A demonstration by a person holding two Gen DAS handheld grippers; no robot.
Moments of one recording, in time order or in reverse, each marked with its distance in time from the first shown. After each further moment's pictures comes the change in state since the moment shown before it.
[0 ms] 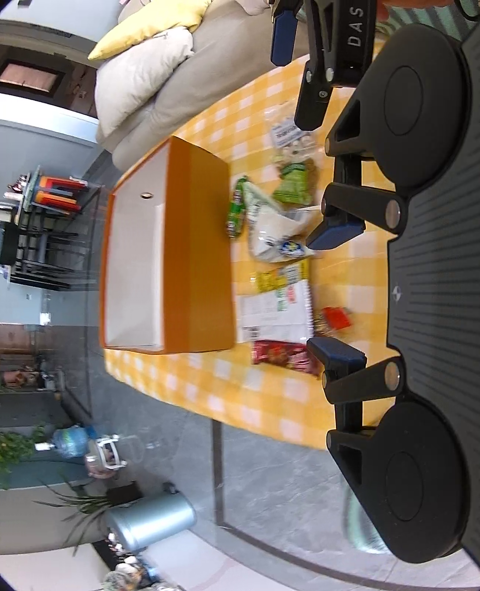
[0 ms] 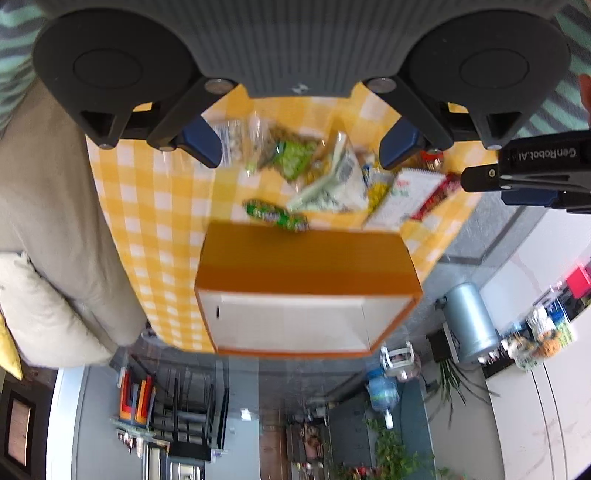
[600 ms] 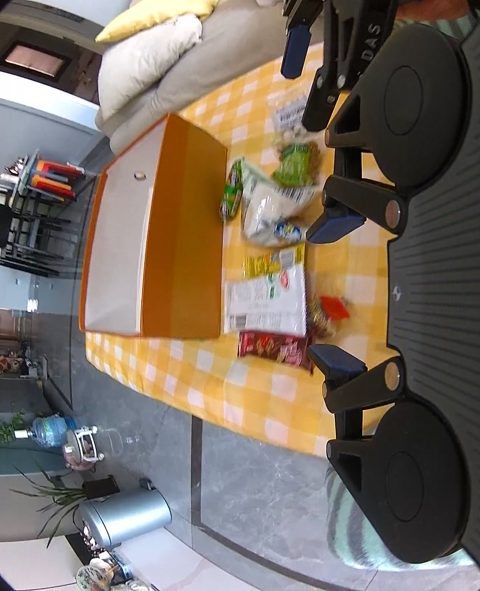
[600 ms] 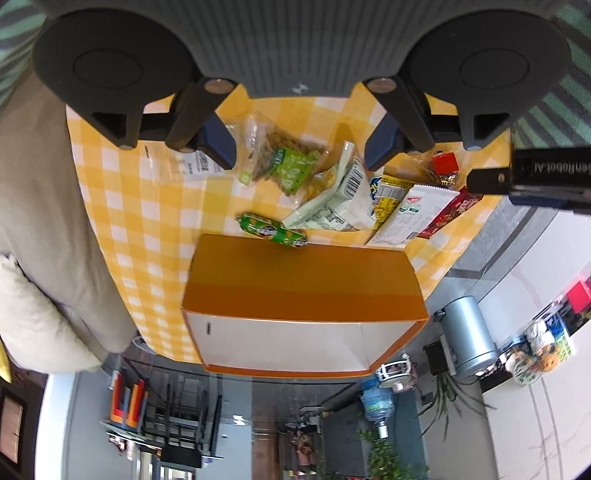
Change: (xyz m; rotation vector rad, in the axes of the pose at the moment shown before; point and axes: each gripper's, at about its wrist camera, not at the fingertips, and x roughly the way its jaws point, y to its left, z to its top) left arm 0.024 0.018 0.004 -0.062 0.039 0.005; right arm 0.032 0.004 -0.009 -0.041 0.005 0.018
